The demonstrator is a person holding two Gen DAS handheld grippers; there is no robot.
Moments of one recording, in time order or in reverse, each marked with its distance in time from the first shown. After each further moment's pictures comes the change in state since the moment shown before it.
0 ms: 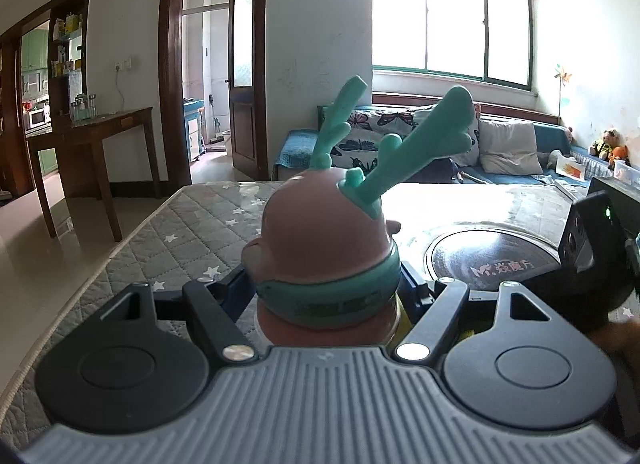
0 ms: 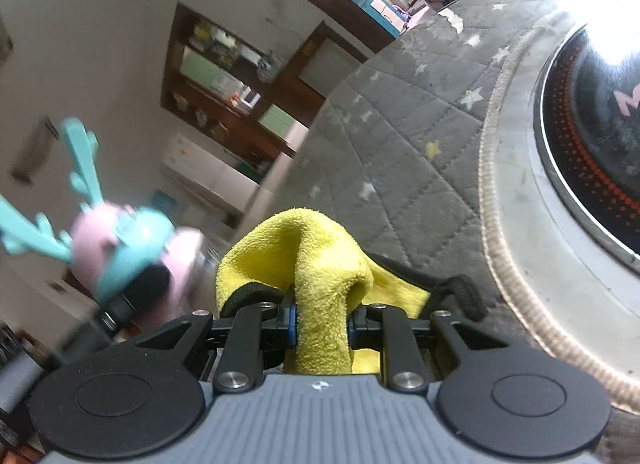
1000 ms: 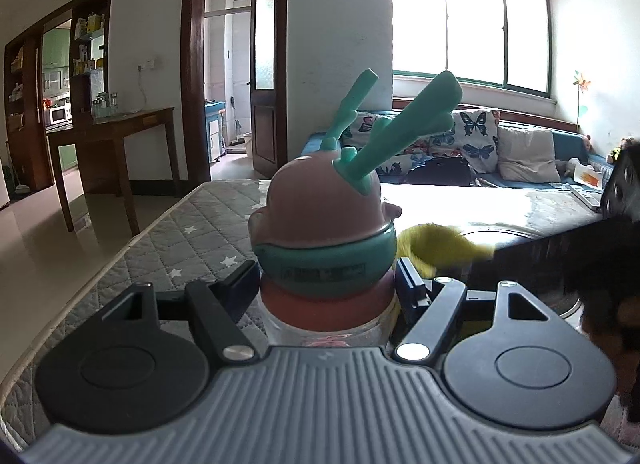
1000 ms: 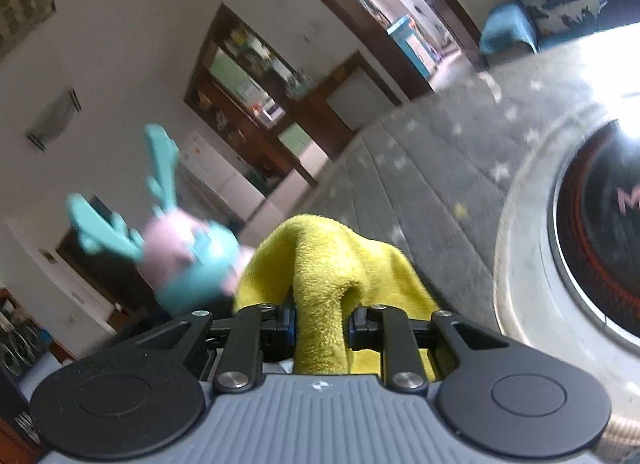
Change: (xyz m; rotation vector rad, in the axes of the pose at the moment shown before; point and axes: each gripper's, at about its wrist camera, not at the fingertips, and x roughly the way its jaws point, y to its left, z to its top) left arm -0.023 -0.008 -0.013 -0.019 -0.018 0.059; right arm -0.058 0.055 -0.001 -0.154 -0.090 0.015
